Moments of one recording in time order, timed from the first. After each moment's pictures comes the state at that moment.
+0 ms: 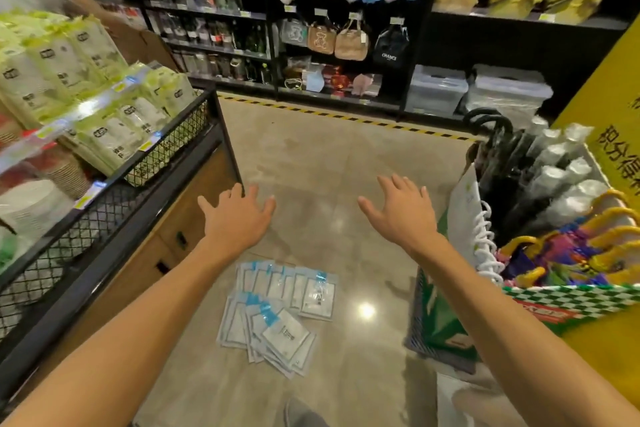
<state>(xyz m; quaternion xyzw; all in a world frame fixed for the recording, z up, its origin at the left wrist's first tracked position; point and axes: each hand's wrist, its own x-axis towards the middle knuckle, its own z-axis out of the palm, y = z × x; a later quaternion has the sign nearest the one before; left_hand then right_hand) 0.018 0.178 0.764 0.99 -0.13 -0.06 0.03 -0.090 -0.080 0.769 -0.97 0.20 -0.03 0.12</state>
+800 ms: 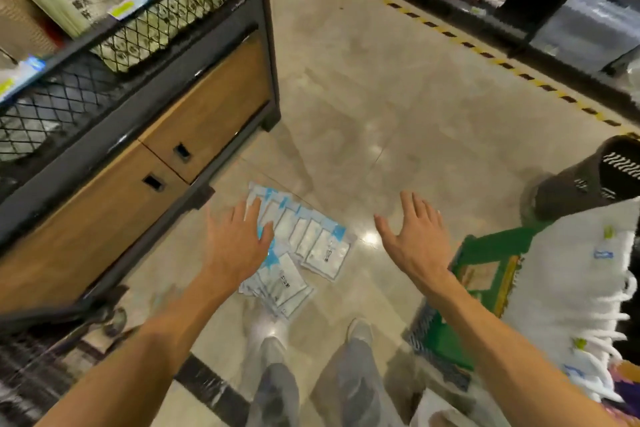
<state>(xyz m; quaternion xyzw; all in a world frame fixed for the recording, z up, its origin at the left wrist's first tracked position) 0.137 0.178 0.496 0.99 -0.04 -0.14 0.00 0.115 -0.129 0.515 -0.98 0.14 0.11 0.11</state>
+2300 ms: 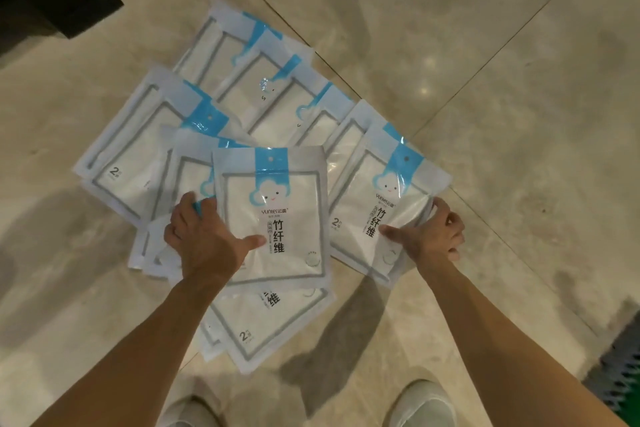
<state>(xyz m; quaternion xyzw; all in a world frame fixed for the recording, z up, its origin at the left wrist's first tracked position) 0.098 0.176 -0.235 0.94 0.27 -0.15 0.17 0.157 -0.140 -0.239 -0.86 0.39 0.22 0.22</state>
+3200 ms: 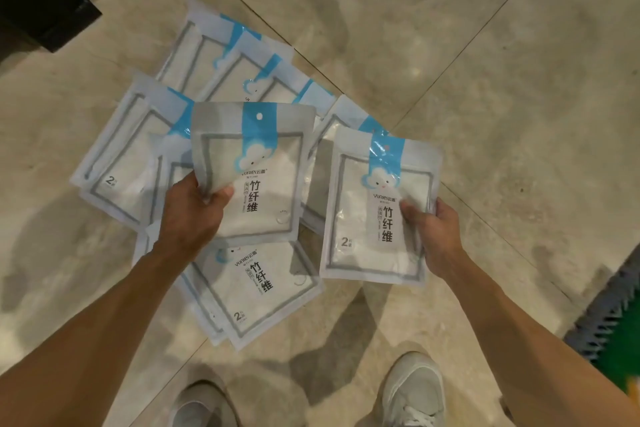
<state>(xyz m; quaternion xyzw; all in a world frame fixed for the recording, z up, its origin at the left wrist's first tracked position) 0.144 0.189 -0.165 0.82 0.27 -0.10 0.49 0.144 -0.165 -0.184 -0.67 0.39 0.17 0.61</state>
